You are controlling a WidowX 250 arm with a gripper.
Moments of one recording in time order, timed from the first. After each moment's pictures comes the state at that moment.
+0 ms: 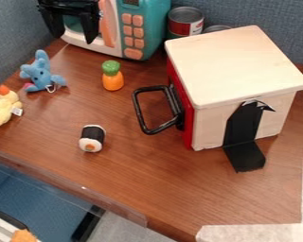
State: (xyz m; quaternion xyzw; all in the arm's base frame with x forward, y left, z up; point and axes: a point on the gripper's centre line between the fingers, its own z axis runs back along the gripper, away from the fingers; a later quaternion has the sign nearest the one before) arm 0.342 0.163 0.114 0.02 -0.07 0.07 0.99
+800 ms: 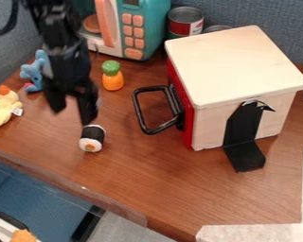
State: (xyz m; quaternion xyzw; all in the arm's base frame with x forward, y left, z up) arm 0.245 0.111 0.044 0.02 0.00 -0.03 1.00
